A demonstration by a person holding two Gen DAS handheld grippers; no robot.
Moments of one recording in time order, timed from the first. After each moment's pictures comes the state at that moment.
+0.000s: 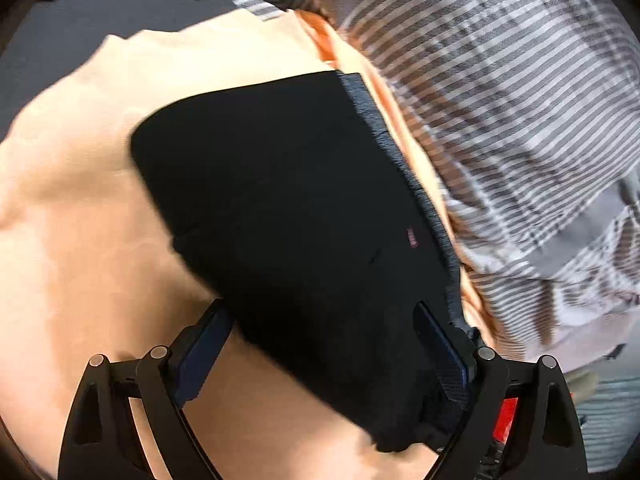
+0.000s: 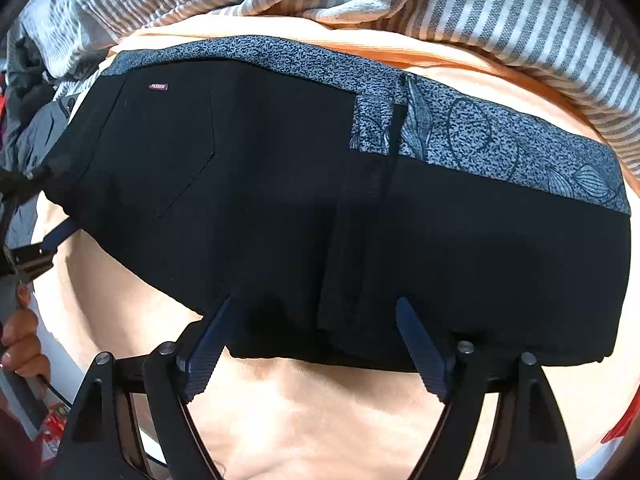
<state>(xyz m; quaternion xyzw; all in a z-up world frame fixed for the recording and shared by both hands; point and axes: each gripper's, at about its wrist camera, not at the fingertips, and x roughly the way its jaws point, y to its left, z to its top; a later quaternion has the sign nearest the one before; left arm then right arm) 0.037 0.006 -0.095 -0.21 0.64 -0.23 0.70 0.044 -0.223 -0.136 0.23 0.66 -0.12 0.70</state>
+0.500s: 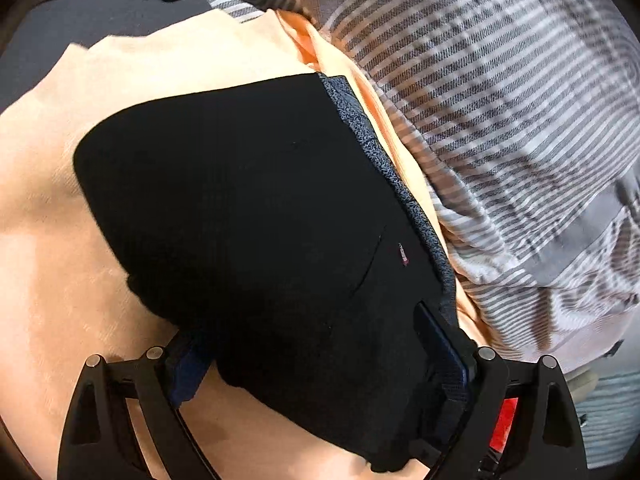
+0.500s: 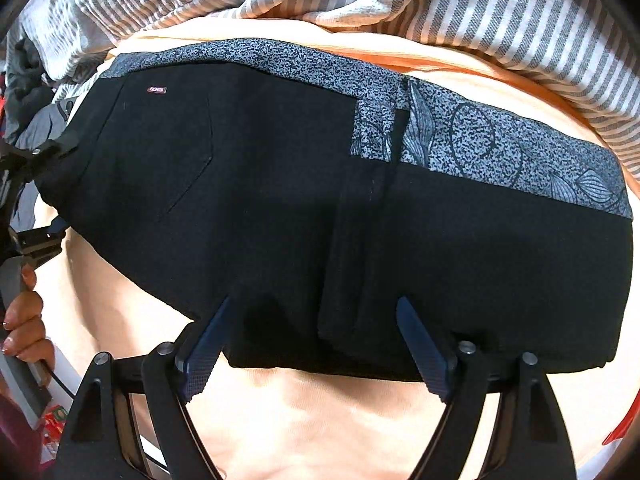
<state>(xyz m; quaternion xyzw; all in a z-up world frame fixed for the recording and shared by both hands) 0.049 -0.010 -0.099 -0.21 0.63 -0.24 0.71 0.041 -0.217 -0.141 0.23 0.65 -0.13 0.71</state>
